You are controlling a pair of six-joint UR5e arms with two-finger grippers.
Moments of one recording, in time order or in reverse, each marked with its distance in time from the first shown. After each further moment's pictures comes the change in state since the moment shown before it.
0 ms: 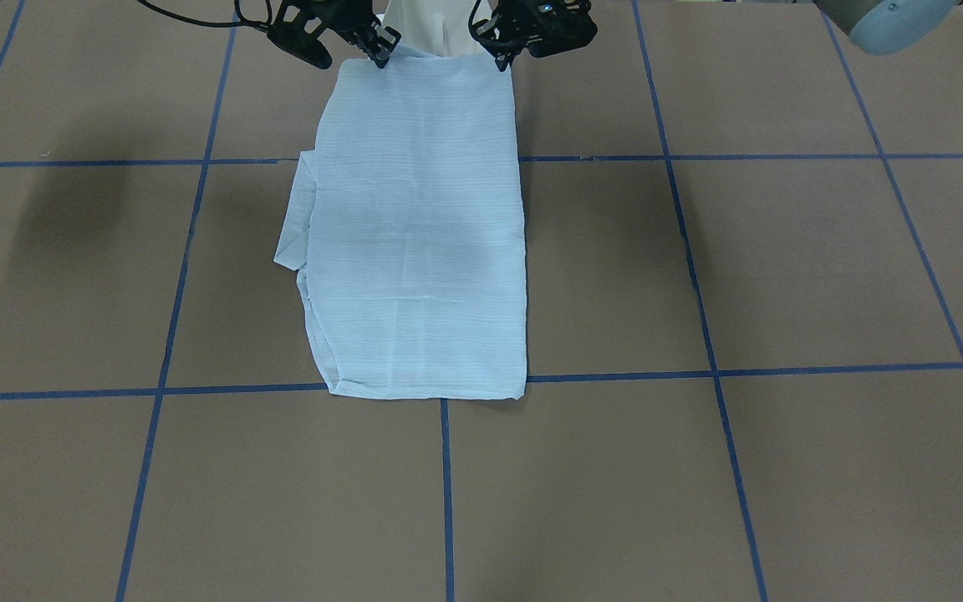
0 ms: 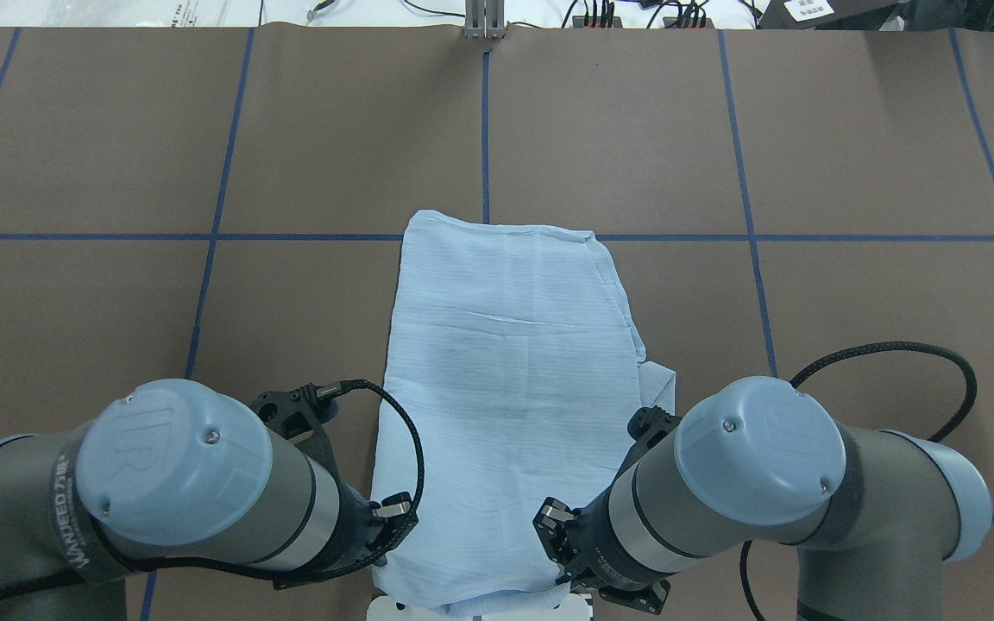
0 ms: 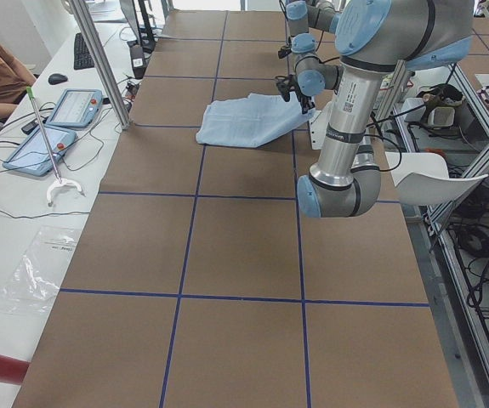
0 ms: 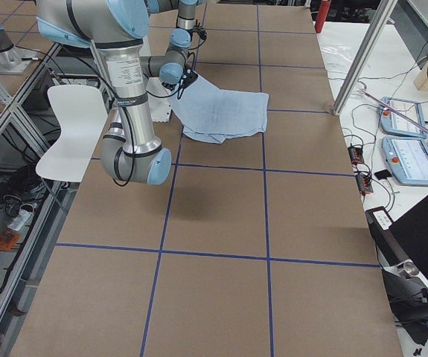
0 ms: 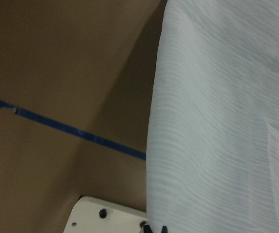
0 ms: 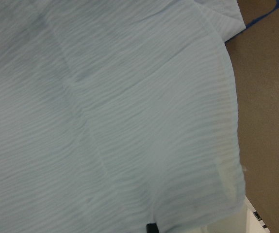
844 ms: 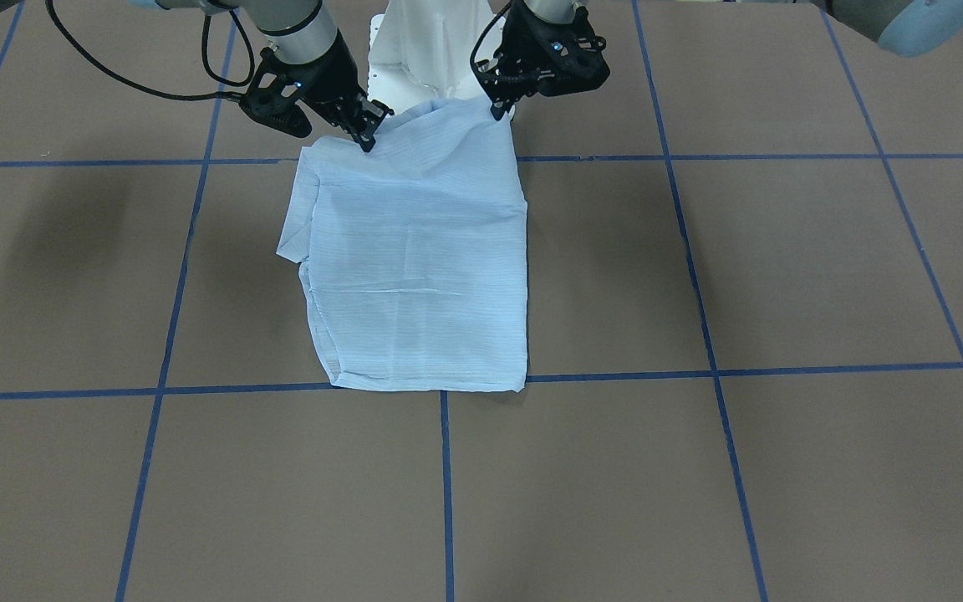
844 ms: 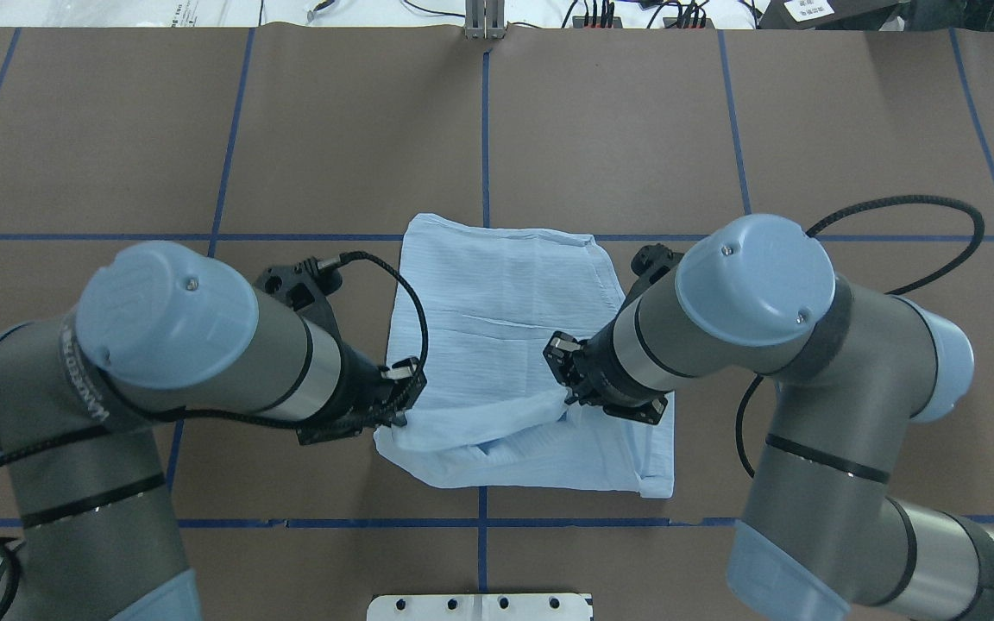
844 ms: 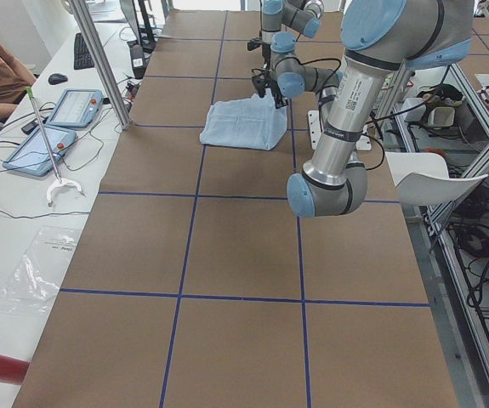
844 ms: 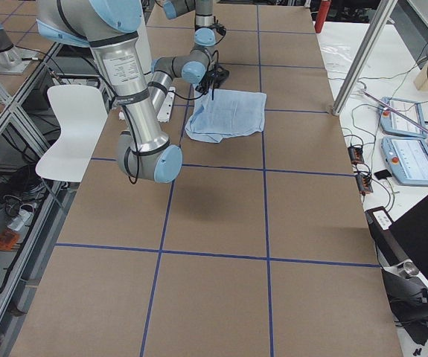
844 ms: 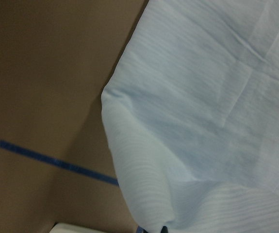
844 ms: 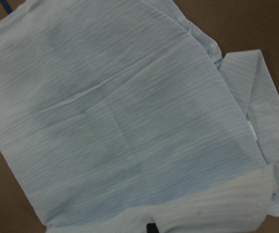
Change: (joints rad) left arm -0.216 -0.031 0.160 -0.224 -0.003 0.114; right arm 0.245 0.097 -0.155 0.008 -0.078 -0.262
